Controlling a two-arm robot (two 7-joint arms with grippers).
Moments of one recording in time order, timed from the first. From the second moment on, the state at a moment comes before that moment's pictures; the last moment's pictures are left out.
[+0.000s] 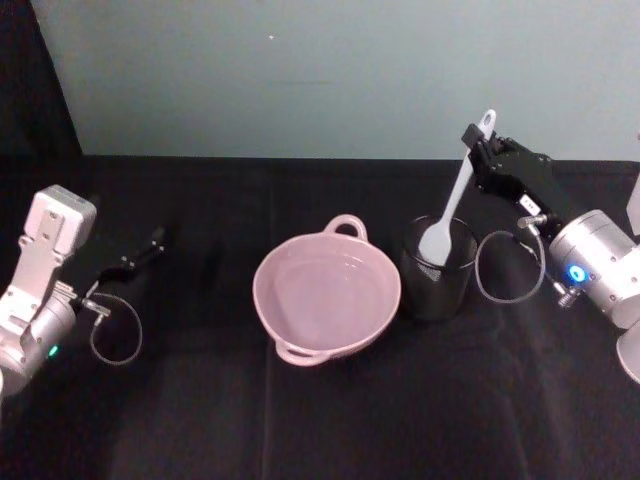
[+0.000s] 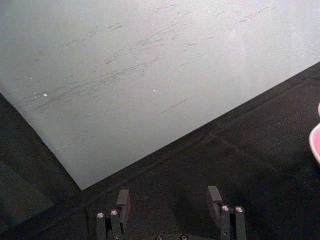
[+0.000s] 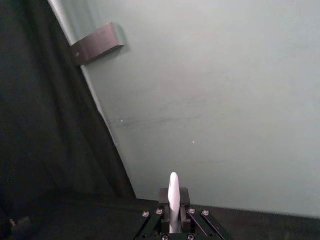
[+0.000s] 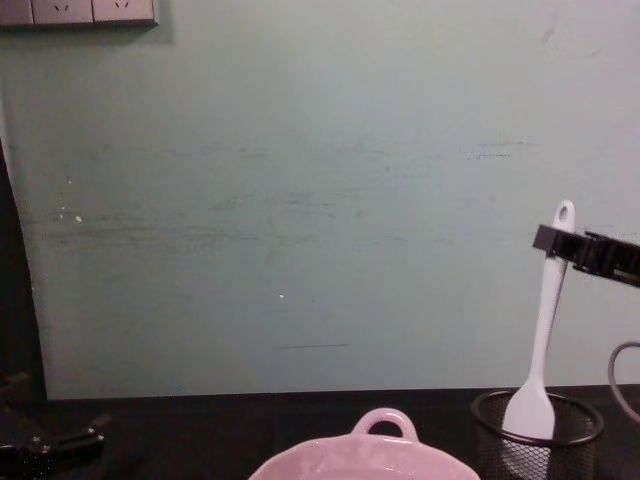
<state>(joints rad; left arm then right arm) -0.20 0.60 0.45 -1.41 -0.25 -0.12 0.03 0.25 0.40 -0.26 -1.52 0.69 0.01 0.27</state>
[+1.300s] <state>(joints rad) -0.20 0.60 0.45 -1.41 -0.25 -0.12 0.03 0.29 0.46 -0.27 -1.69 0.54 0.12 0.28</state>
